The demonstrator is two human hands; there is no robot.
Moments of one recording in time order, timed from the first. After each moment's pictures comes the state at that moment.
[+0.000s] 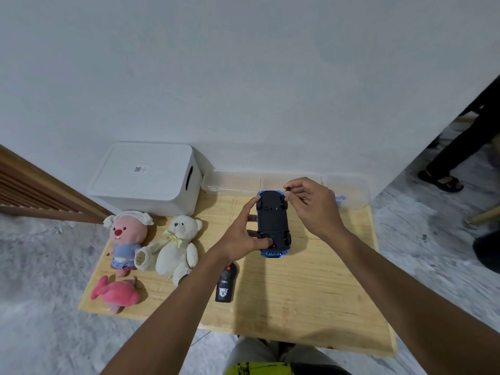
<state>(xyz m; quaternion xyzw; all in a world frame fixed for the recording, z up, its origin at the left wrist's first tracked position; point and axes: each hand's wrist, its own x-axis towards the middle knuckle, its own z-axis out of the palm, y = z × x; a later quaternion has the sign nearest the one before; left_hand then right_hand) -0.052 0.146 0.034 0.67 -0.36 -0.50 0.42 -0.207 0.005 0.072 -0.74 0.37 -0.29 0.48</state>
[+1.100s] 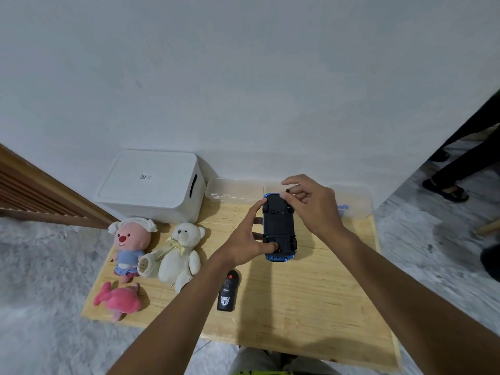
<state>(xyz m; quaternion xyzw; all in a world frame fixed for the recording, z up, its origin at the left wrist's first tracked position) -0.054 0.138 0.049 0.66 -0.38 -0.49 0.42 -0.193 -0.007 0.082 -0.77 0.36 -0.31 0.44</state>
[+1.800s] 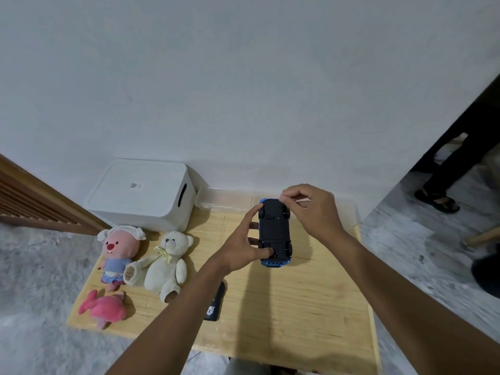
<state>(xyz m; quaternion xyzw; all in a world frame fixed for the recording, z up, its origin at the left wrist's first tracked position) -0.075 0.119 0.063 0.66 -0.38 -0.48 0.43 -0.220 -0.032 0.102 -0.76 0.34 -0.31 0.45</state>
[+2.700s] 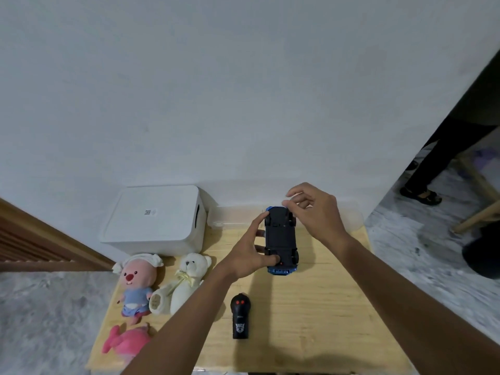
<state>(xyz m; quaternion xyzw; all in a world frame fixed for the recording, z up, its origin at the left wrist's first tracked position) -0.026 0.137 0.084 0.63 -0.43 -0.51 0.40 -0.183 0.001 0.127 -0.75 0.40 -0.34 0.41</state>
